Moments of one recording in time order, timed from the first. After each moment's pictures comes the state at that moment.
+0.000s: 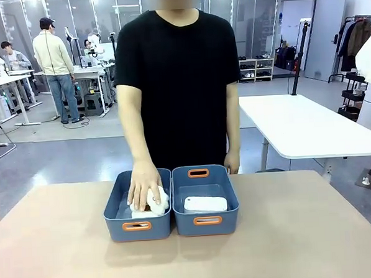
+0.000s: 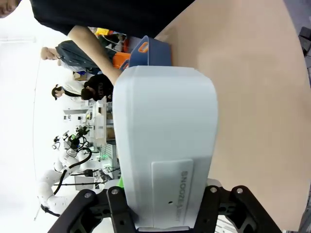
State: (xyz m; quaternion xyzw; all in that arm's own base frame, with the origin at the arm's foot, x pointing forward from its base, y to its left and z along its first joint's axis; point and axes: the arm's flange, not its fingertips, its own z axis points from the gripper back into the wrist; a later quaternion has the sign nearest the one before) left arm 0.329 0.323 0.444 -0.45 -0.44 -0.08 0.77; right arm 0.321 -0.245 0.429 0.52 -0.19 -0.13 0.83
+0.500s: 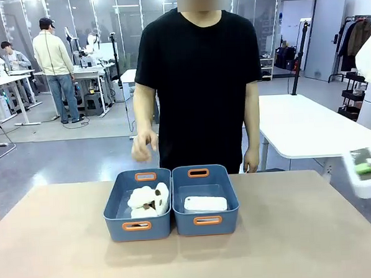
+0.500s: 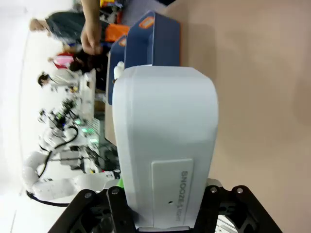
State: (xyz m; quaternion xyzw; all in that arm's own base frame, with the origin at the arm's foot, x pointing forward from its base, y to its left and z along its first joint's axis) left arm 0.329 0.323 0.444 -0.45 -0.44 -0.08 0.77; right arm 0.382 -0.159 0.436 0.49 -0.13 -0.05 0.86
